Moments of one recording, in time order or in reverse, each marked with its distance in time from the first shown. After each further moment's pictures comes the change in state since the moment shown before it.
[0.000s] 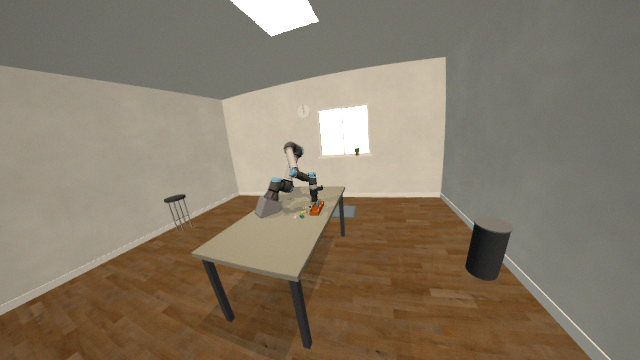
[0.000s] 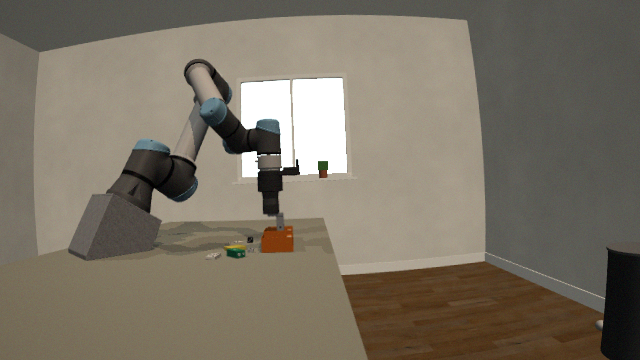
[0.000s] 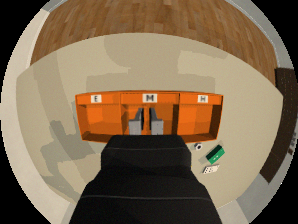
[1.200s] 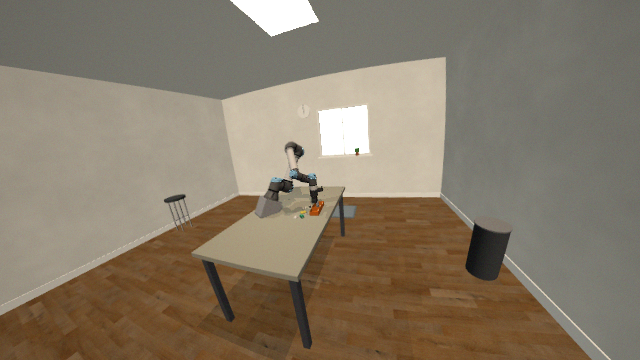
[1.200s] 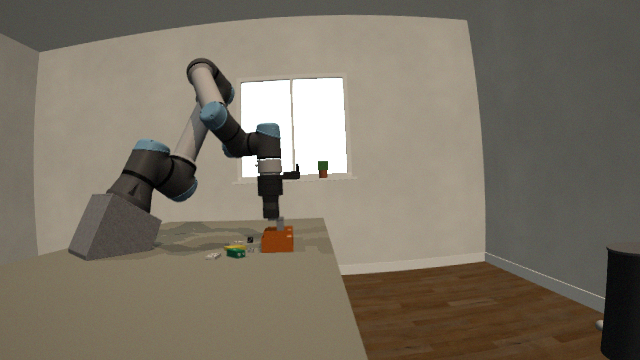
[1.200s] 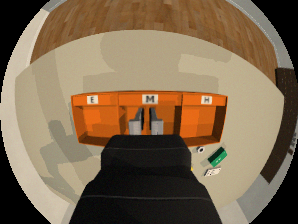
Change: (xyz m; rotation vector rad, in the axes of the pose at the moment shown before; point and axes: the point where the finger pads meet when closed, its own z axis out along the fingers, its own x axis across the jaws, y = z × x) arm 0.000 0.000 0.012 0.000 0.000 0.000
